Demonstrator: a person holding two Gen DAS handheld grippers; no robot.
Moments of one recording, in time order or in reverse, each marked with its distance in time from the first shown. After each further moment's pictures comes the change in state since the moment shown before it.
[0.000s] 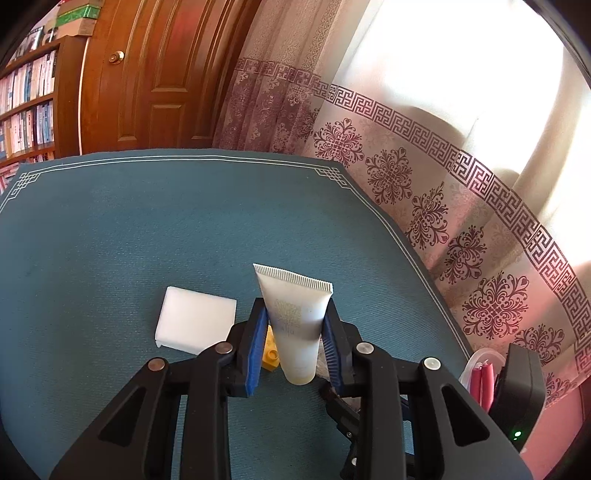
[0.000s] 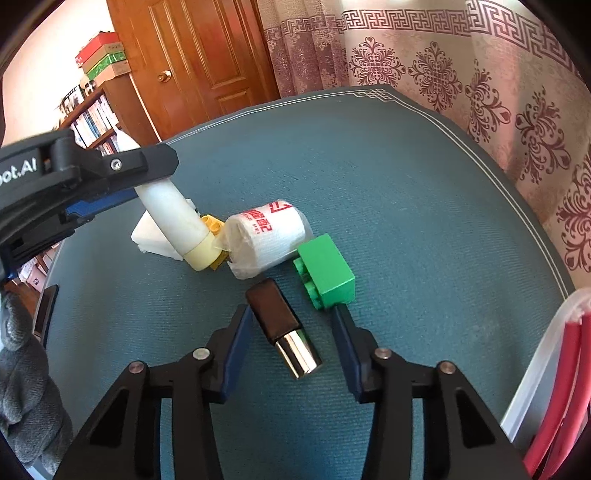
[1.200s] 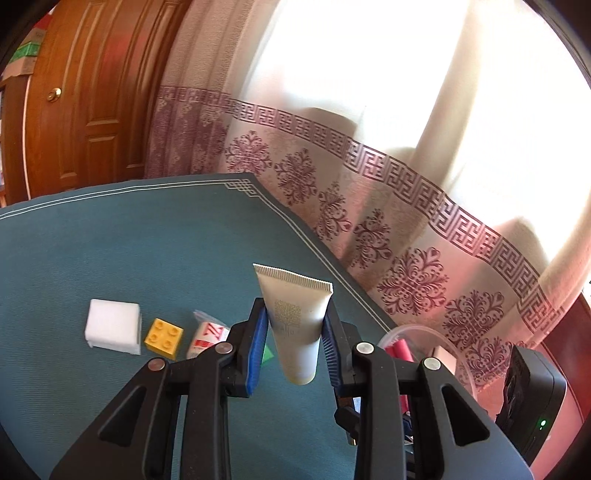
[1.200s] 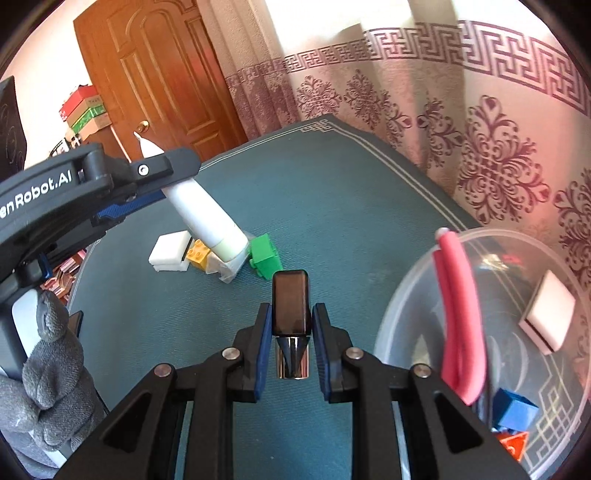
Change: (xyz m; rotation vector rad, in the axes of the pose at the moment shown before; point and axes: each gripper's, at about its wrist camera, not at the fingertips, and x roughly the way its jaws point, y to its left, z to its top) left arm -0.044 -0.080 -0.017 0.176 -0.036 -0.204; right arm -0.110 -0.035 -0.041 0.183 -0.132 -0.039
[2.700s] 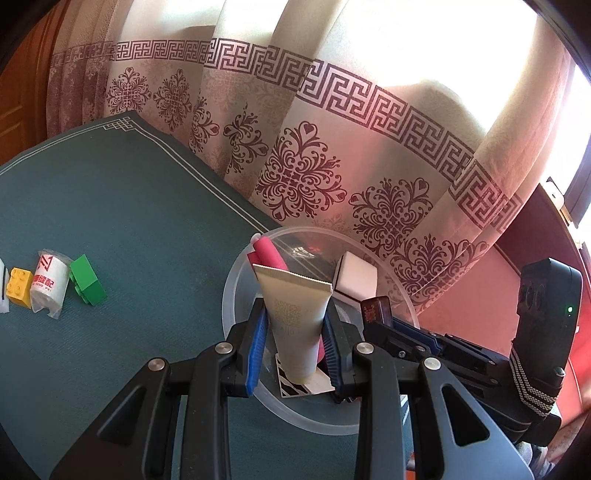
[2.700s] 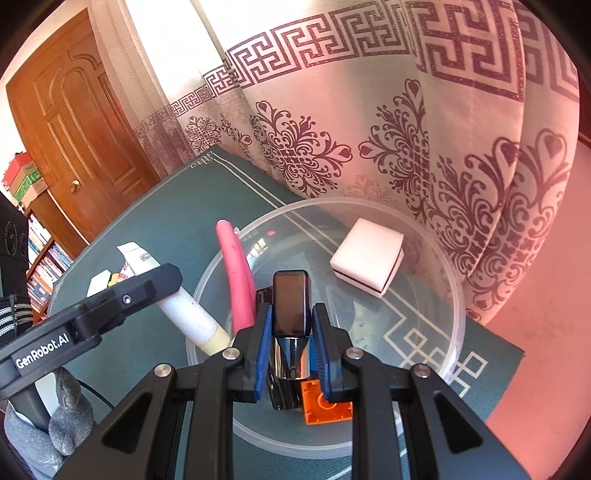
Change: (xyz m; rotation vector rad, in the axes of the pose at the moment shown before) left arm 0.047 -0.102 -0.062 0.154 0.270 -0.250; right arm -0.075 -0.113 -0.037 0.234 -0.069 -0.194
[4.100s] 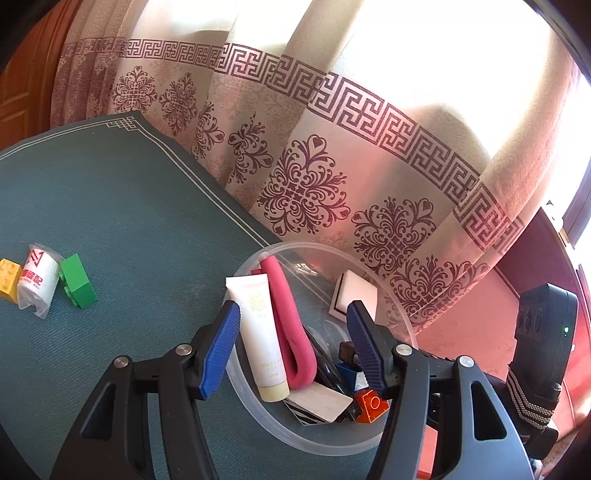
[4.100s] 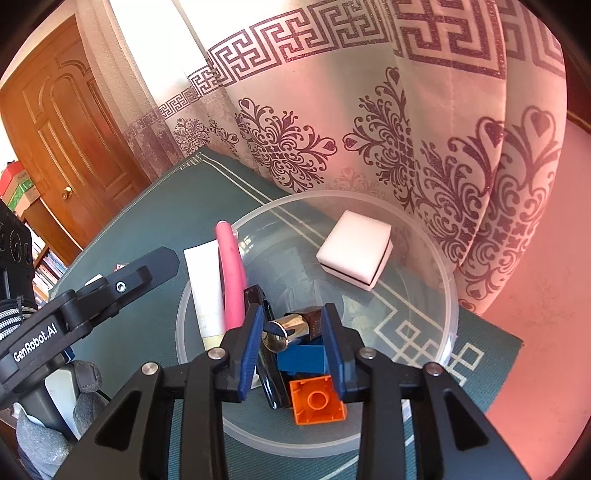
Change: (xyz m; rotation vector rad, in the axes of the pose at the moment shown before) left arm 0.006 0.010 0.000 -0.059 -0.079 -0.044; right arm 0.003 -0.007 -0.002 0.037 0.003 -0.021
